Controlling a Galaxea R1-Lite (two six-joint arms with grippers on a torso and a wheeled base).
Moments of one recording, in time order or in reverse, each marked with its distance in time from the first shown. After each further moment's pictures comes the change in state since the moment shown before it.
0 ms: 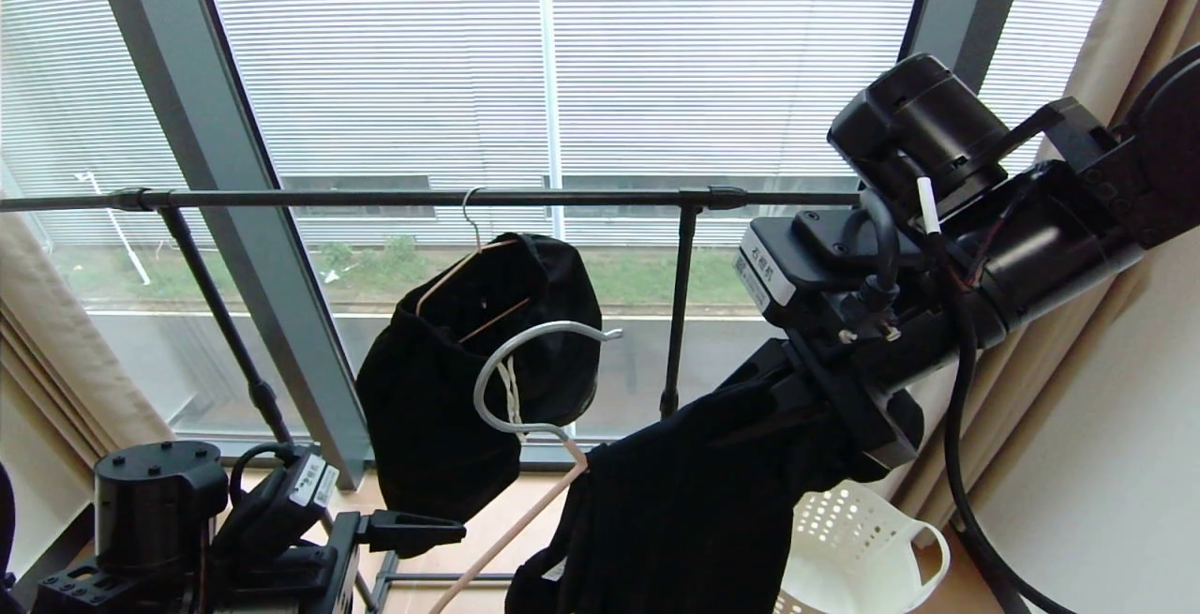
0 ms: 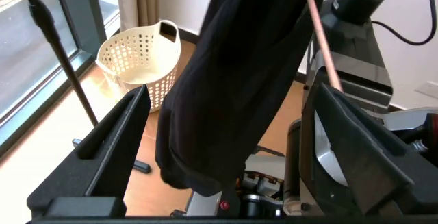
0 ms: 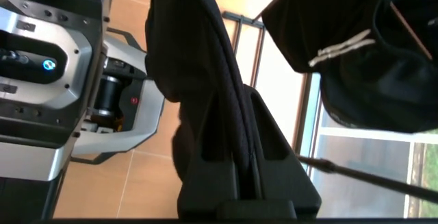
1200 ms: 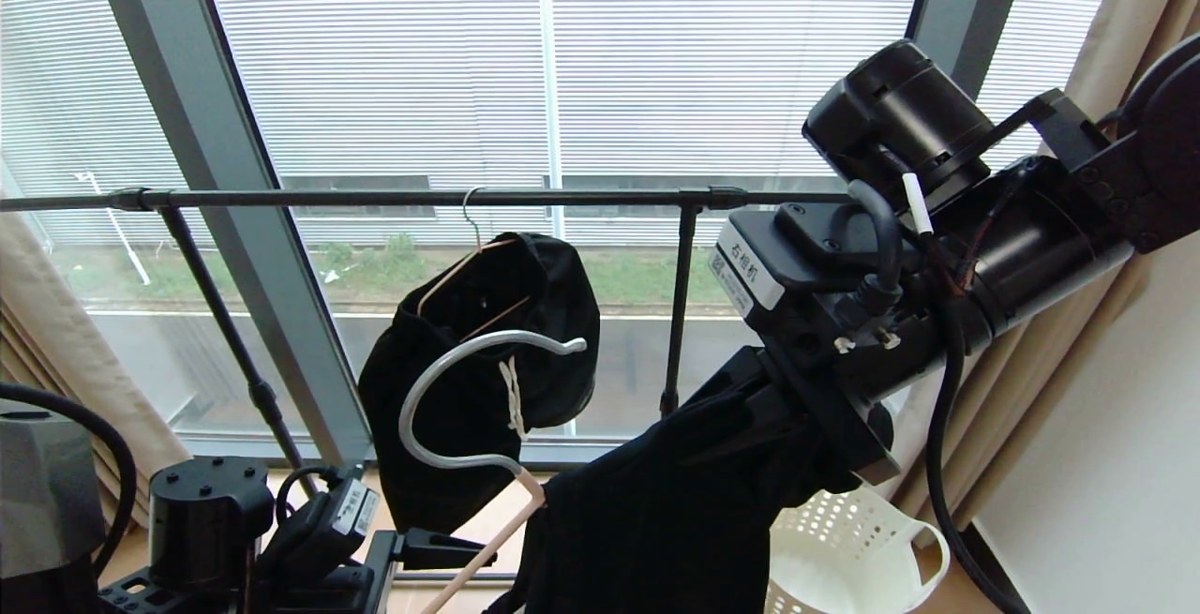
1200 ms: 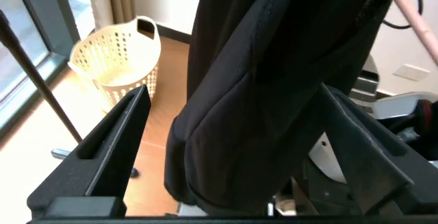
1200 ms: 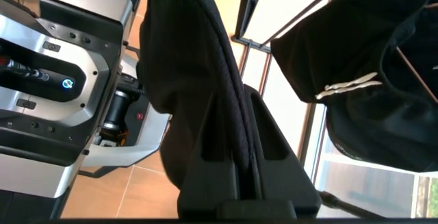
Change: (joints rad) left arm -0.088 0.151 0.038 -0.203 0.004 -0.009; right arm 0.060 0.012 -0.030 -0.007 0.045 0.017
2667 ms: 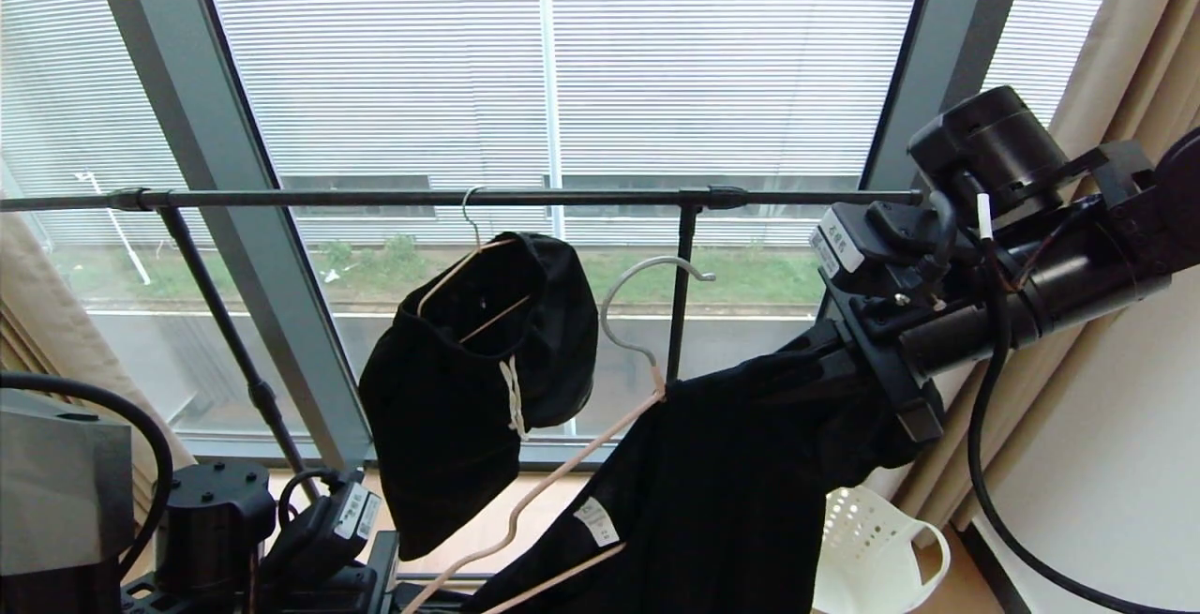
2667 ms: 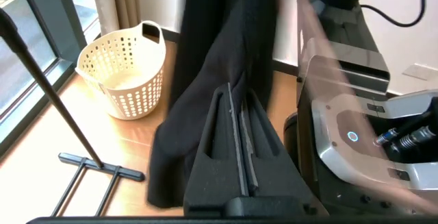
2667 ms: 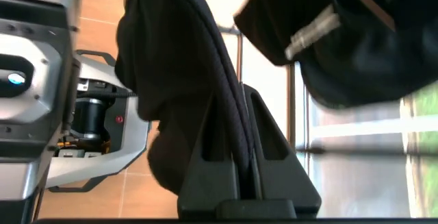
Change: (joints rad) left arm 0.004 0.055 0.022 -0.099 0.003 -0.004; right arm -0.252 -0.081 0.252 -0.214 0.041 0.008
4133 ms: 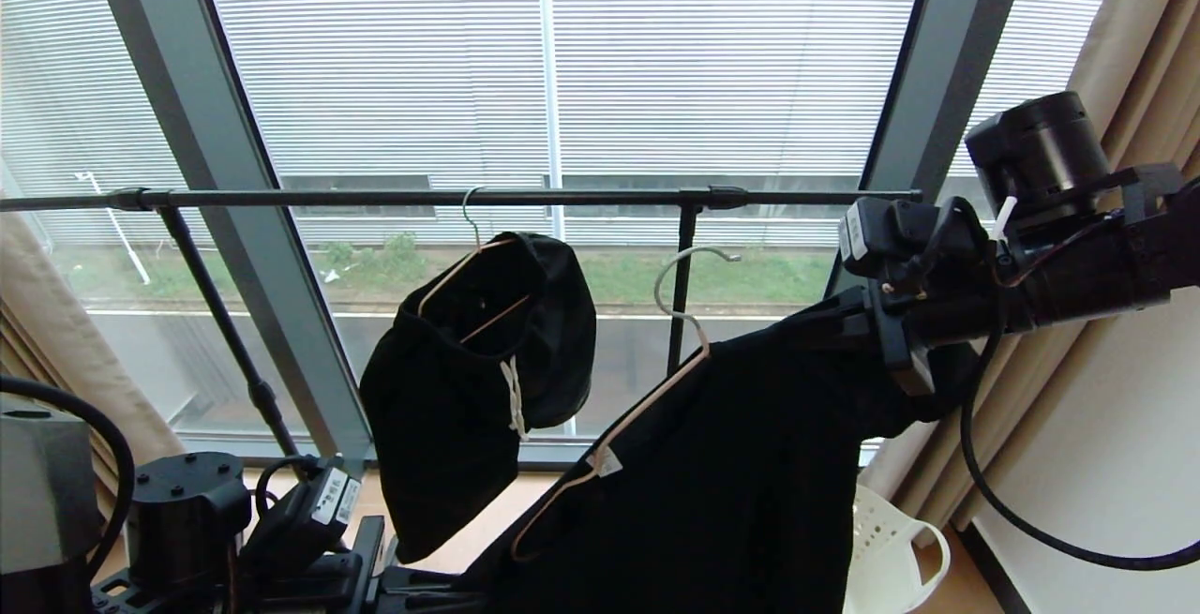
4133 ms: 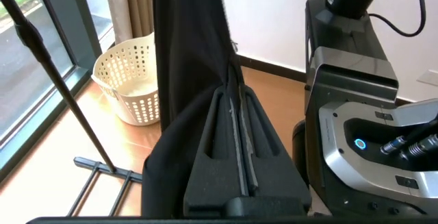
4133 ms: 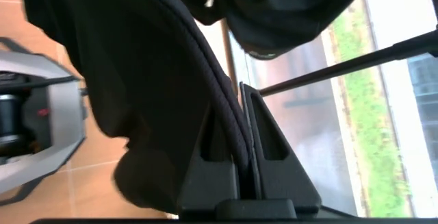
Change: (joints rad) left arm 0.031 -0.050 0.000 -0.009 0.000 -0.025; right arm -0.139 -0.025 0.145 -0.289 -0.135 -0.007
